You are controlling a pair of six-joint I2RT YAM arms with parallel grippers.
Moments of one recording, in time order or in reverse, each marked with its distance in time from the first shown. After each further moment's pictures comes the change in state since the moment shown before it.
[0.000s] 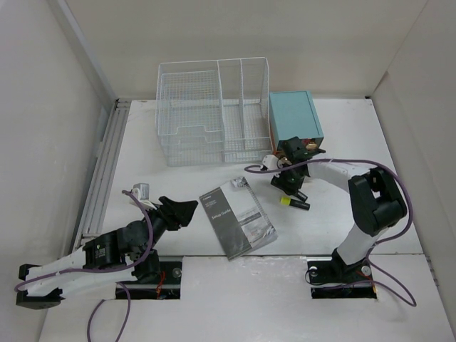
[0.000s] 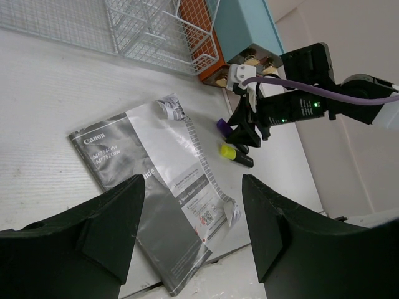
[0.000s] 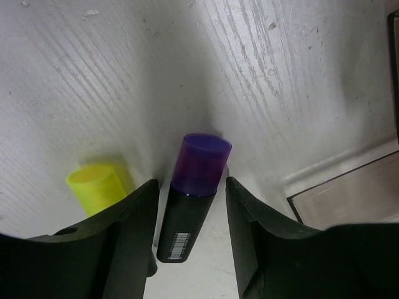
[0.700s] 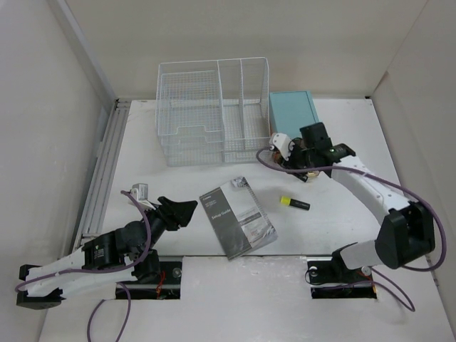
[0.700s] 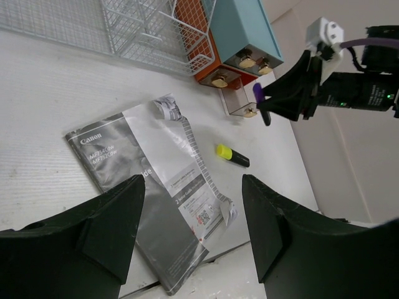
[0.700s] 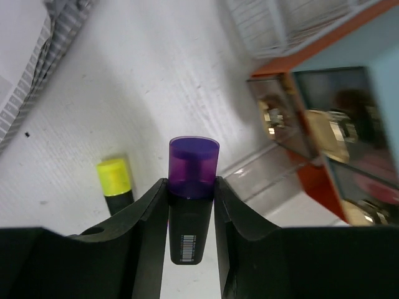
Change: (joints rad) left arm 0.000 -0.015 0.000 0.000 0.005 0.000; right arm -0.033 -0.267 0.063 -0.040 -0.143 -0.004
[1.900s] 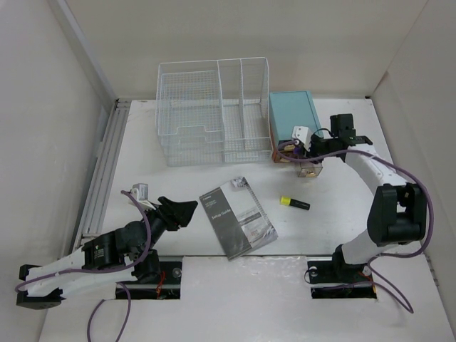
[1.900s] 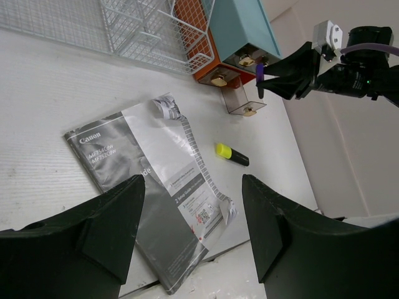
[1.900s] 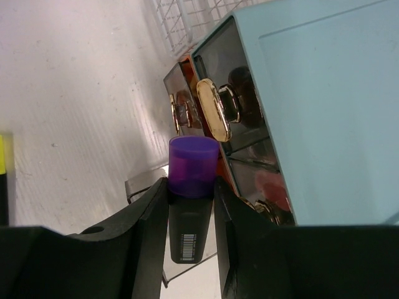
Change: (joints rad) left arm 0.000 0.000 0.000 0.000 0.006 0.000; right arm -0.335 0.108 0.038 0.113 -0.378 -0.444
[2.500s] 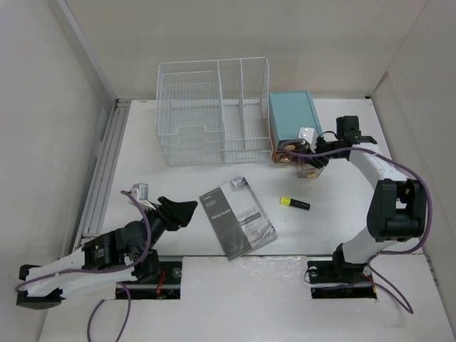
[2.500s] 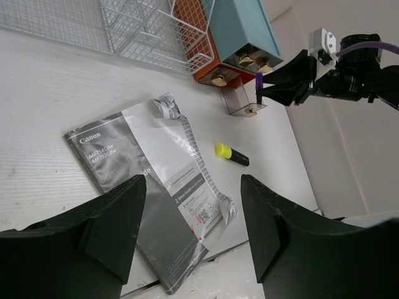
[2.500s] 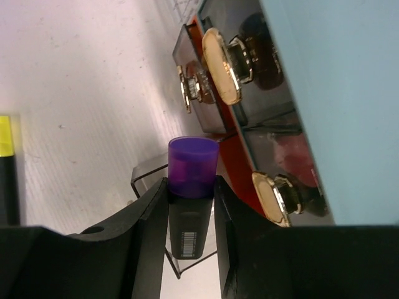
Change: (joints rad) left arm 0.000 0.000 0.000 0.000 0.000 0.000; right arm -0.073 0.052 0.004 -0.051 -0.047 -0.020
